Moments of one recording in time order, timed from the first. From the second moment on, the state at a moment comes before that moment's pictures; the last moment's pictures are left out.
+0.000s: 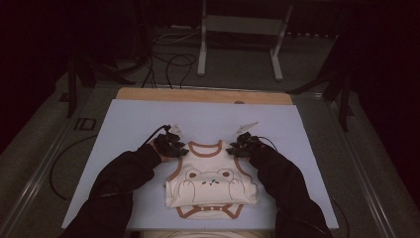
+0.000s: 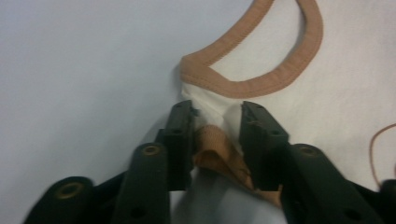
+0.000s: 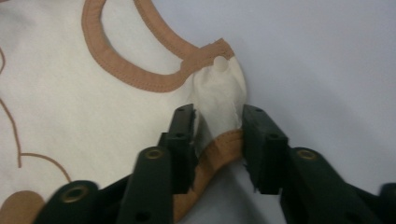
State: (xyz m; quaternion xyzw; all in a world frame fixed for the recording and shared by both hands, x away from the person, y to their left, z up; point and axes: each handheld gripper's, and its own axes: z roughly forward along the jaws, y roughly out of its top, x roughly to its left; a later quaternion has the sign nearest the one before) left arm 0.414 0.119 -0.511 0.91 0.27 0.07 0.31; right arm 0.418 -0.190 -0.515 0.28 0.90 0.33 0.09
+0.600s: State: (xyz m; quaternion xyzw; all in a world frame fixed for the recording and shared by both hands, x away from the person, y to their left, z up) left arm 0.414 0.118 -0.511 0.91 0.27 0.04 0.32; right arm 0.414 -0.186 -0.515 0.28 0.90 0.33 0.09
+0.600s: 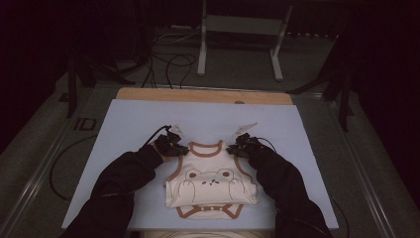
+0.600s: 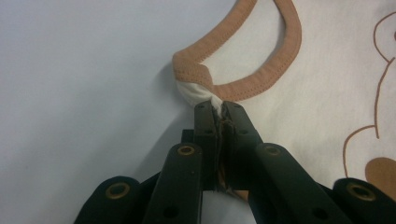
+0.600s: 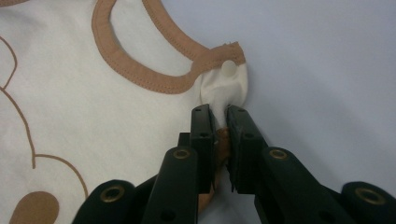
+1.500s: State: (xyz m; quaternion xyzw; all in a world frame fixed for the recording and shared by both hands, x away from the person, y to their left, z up) left arm 0.420 0.124 -0.461 0.88 0.26 0.06 0.39; right arm 0.416 -0.199 -0.473 0.29 0.88 0.37 0.12
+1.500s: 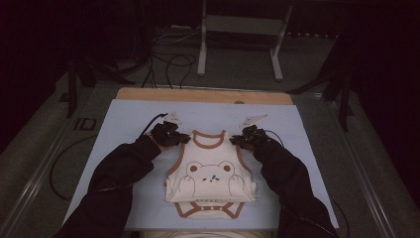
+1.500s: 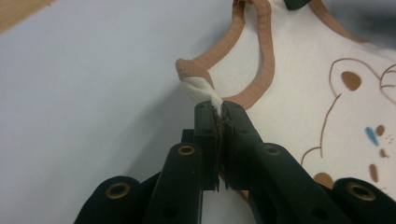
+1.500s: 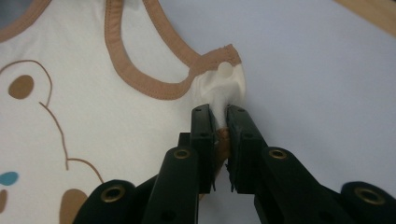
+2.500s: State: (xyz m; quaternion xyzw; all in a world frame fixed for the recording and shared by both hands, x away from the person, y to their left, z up) left arm 0.433 0.124 -0.394 0.86 0.24 0.13 0.42; right arm 0.432 -0.201 -0.406 0.27 0.85 0.41 0.18
